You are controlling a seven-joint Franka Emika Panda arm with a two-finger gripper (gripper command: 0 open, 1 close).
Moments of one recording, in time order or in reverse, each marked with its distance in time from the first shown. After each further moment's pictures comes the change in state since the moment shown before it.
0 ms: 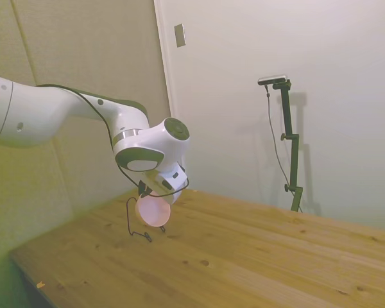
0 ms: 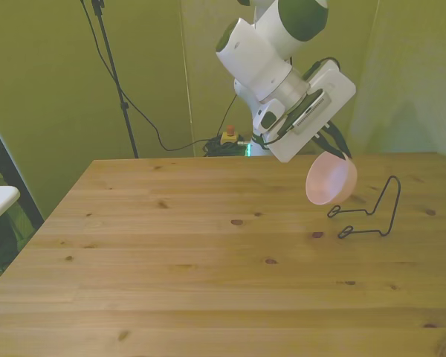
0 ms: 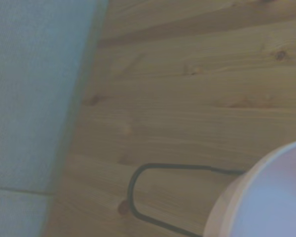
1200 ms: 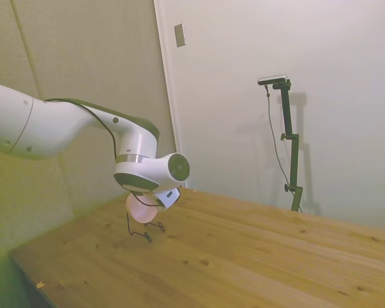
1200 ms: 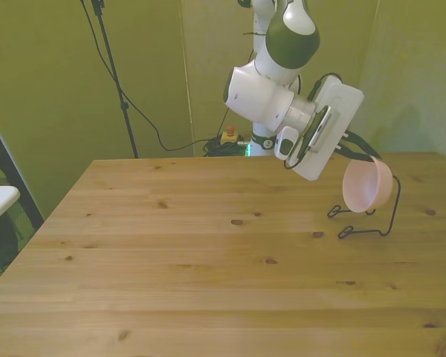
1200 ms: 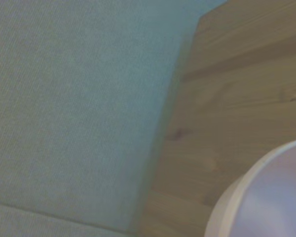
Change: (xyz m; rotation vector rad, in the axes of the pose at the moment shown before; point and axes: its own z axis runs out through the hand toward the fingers) arm 0.001 0.015 0.053 0.285 -0.092 -0.010
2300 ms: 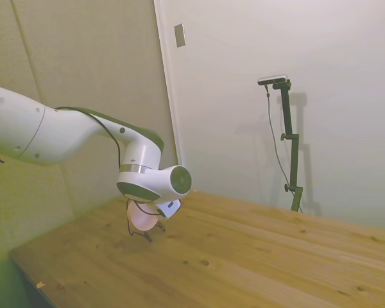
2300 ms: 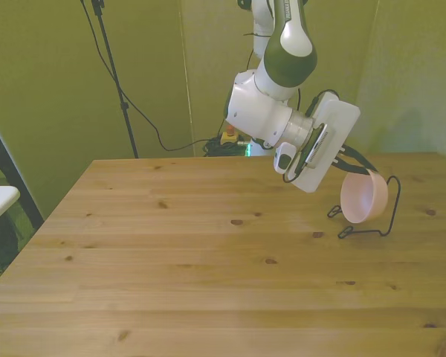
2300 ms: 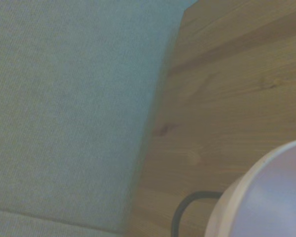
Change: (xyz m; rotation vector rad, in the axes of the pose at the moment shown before) arm 0.011 0.028 0.013 0.010 -0.011 0.033
